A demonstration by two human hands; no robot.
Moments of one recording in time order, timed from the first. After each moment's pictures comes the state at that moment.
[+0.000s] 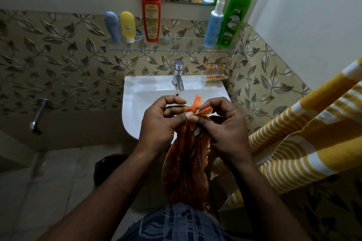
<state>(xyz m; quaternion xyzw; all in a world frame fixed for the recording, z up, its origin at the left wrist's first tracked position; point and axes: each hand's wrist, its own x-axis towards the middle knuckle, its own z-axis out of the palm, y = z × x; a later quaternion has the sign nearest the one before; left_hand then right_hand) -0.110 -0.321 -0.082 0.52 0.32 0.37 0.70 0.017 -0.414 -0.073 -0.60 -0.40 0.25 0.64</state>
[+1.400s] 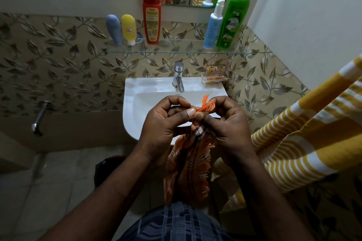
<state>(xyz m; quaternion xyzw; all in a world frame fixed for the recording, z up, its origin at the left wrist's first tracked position) -0.116 -0.329 -0.069 0.48 0.23 0.34 0.77 0.018 -0.415 -0.062 -0.53 -0.34 0.35 0.69</state>
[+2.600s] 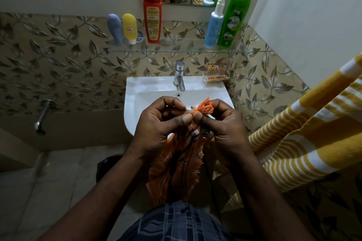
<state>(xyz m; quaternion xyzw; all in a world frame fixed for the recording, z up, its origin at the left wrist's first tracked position) -0.131 -0.328 -0.074 0.54 0.23 0.37 0.72 0.015 -0.416 -0.067 -0.50 -0.33 0.40 0.69</state>
